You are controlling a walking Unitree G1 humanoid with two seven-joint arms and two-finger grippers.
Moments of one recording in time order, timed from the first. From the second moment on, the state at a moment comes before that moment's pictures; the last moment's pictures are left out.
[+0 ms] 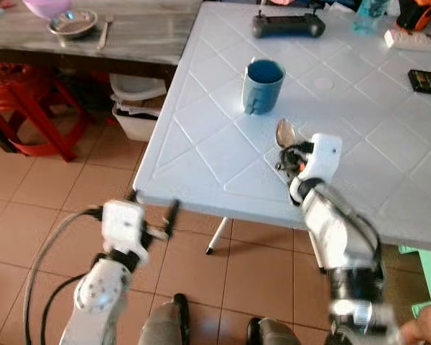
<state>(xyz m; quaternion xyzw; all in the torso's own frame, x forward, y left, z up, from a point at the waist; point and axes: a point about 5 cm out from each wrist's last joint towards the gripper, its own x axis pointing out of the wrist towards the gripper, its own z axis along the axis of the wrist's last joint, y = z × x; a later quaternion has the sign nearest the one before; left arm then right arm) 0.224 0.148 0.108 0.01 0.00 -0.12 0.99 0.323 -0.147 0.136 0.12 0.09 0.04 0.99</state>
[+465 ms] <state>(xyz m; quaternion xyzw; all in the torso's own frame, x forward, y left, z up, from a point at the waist) 0.237 0.149 0.099 0.03 0.00 -0.05 1.00 0.319 -0.145 0.134 0.15 0.07 0.02 0.99</state>
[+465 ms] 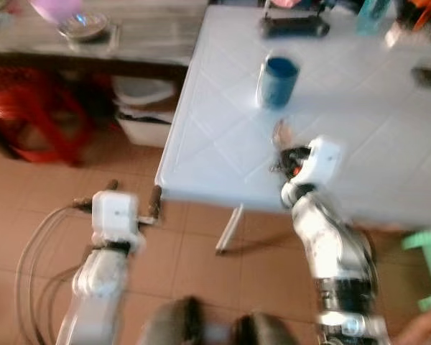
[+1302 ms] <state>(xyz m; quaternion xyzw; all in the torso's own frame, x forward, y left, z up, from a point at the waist) 0.257 0.164 0.104 0.07 -0.02 -0.01 1.00 0.332 -0.123 0.157 0.13 0.00 0.06 0.99</state>
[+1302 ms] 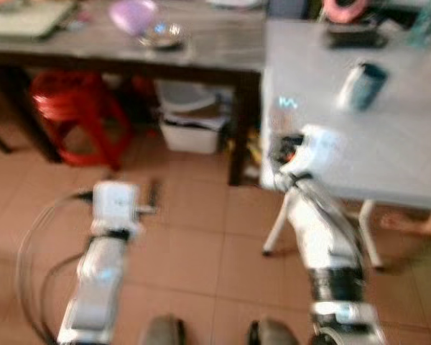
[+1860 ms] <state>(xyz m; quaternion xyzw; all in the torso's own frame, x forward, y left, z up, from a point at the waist) 0.255 0.154 0.103 0.07 -0.03 -0.02 1.00 0.331 -0.128 0.155 0.12 0.00 0.05 0.99</state>
